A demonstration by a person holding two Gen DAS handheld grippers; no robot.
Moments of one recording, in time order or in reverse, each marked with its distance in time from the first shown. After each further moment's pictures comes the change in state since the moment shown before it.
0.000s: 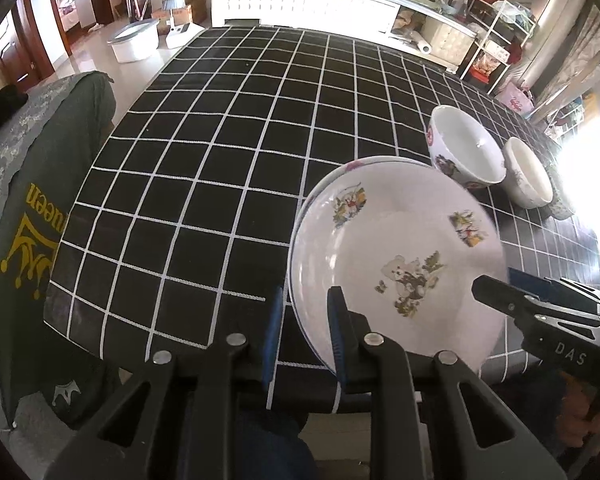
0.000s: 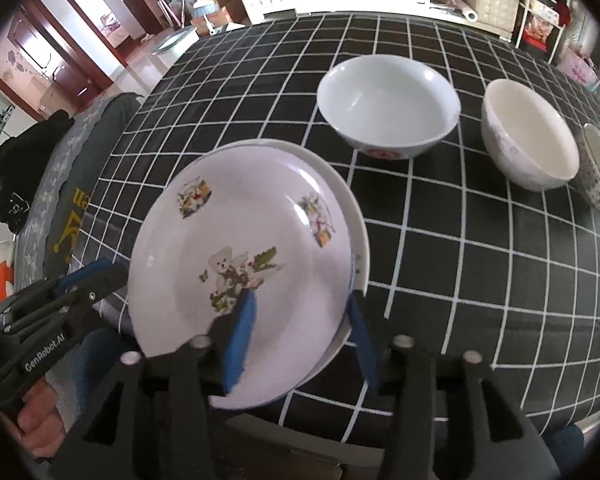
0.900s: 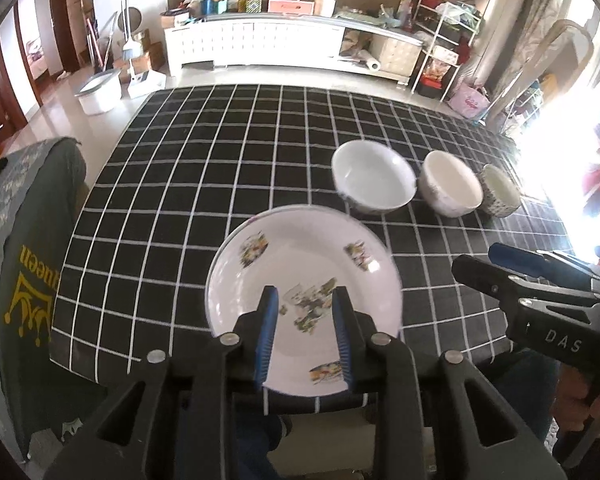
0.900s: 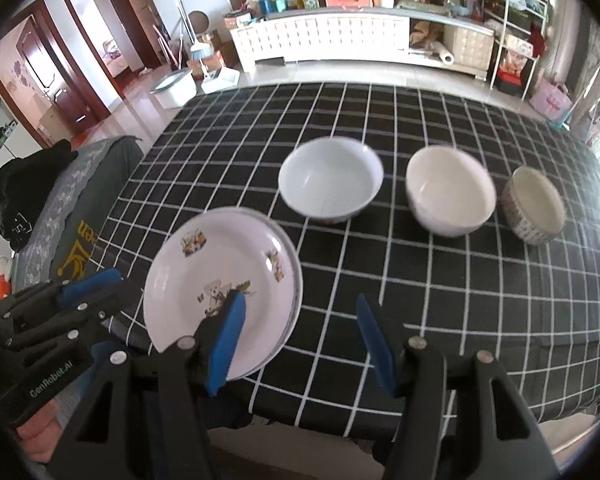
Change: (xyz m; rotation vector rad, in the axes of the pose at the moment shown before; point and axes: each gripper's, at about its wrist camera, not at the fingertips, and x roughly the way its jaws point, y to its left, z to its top) left arm -0.061 -0.073 0.015 0.140 -0.110 -0.073; right arm -0.083 -0.026 0.008 -0.004 -0.168 -0.027
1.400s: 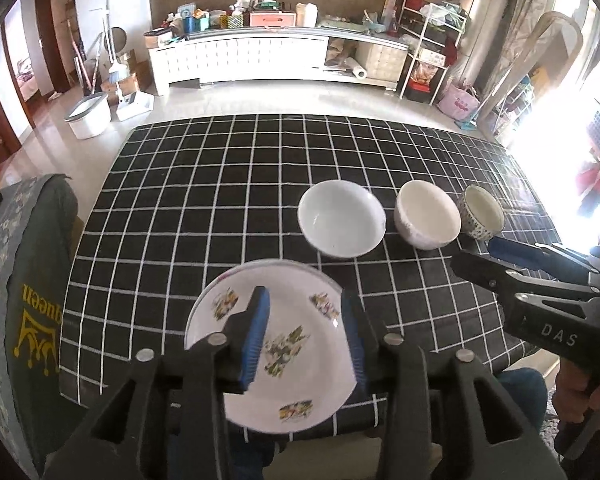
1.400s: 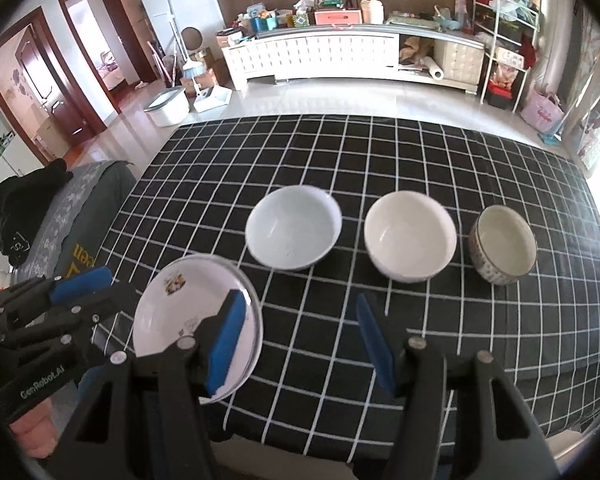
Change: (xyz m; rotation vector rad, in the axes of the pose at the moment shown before) left arm -0.003 -0.037 0.055 0.051 -0.014 0.000; right arm -0.013 -0.039 0.046 0.013 -0.029 -0.006
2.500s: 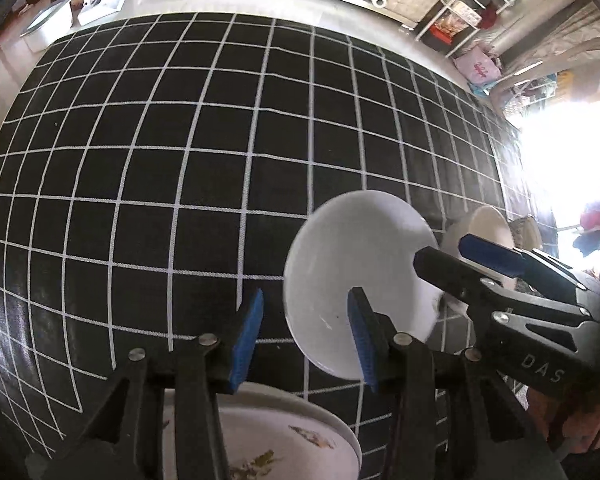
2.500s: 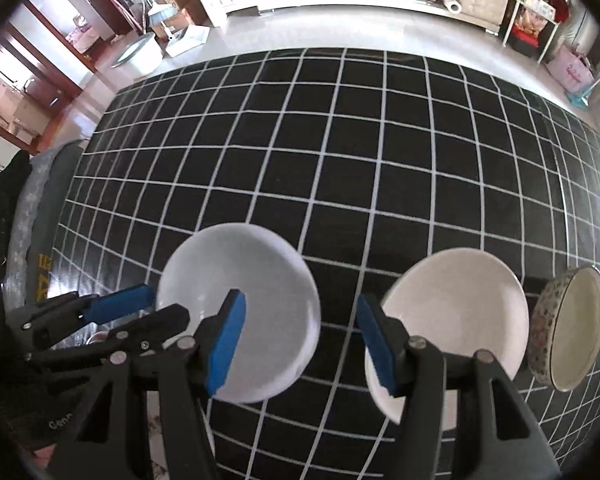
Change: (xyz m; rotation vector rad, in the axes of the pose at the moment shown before) left arm 0.197 0.022 0.099 -0.168 0.340 -0.146; right arm 0.162 -0.038 0.078 0.037 0.281 0.003
